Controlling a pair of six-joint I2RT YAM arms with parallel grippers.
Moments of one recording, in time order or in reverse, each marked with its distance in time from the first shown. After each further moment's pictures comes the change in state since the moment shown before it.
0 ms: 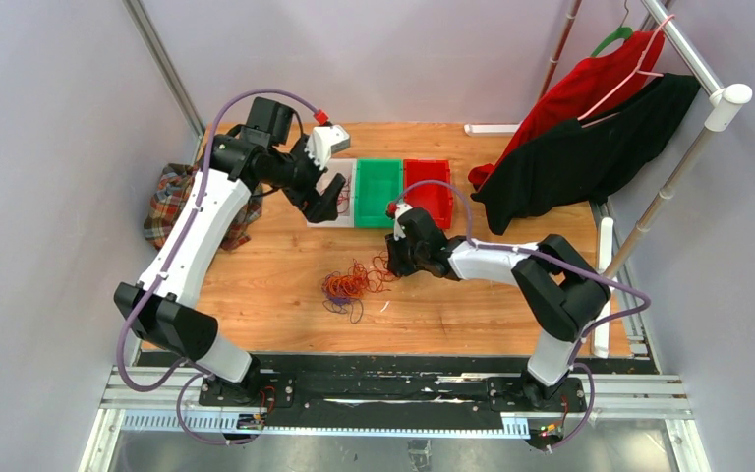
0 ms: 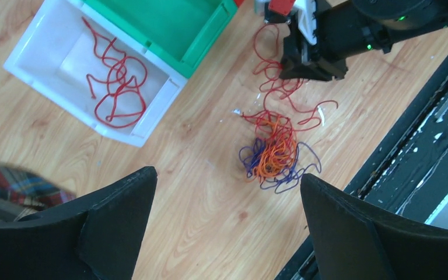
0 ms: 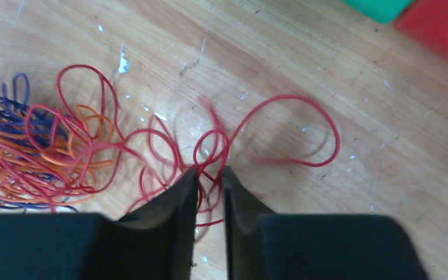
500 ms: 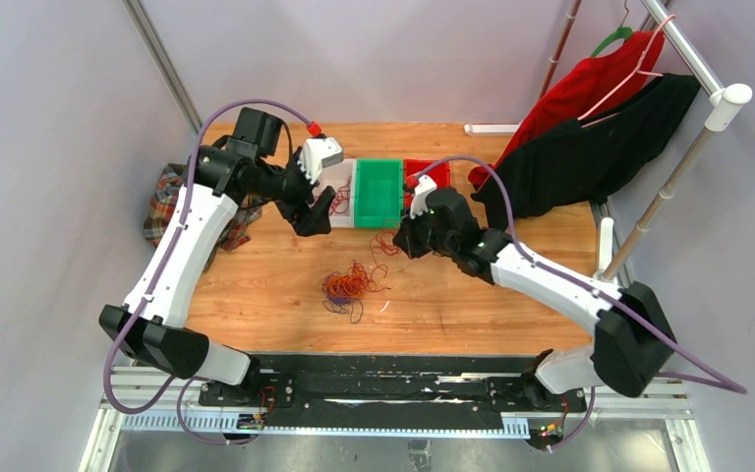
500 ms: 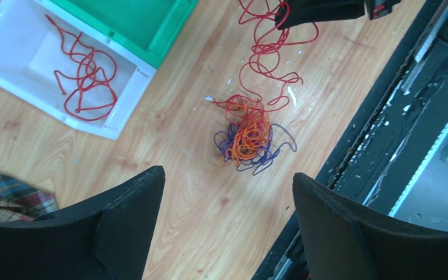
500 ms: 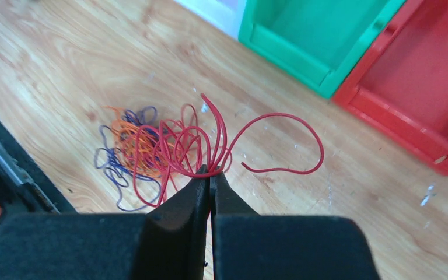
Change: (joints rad) left arm 0.018 -0.101 -0.048 -0.086 0.063 0.063; right arm -0.002 -0.340 0.023 -0.144 -0.011 -0.028
